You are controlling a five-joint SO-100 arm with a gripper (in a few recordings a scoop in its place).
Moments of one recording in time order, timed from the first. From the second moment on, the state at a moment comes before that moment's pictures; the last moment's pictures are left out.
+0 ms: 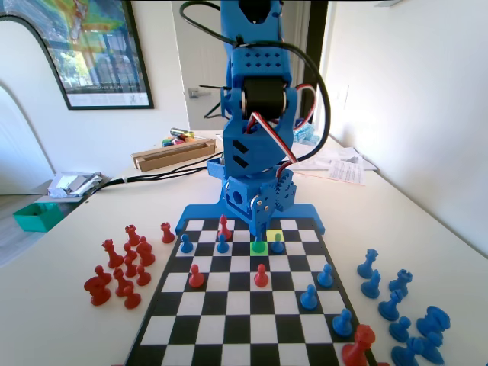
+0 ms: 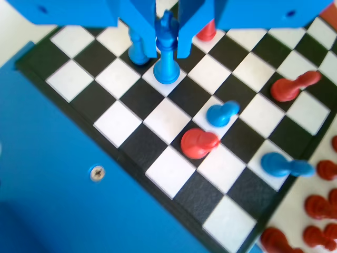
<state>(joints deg) -2.1 93.3 135.4 45.0 -129.6</state>
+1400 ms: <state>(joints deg) -4.0 120.8 96.0 97.9 -106.1</state>
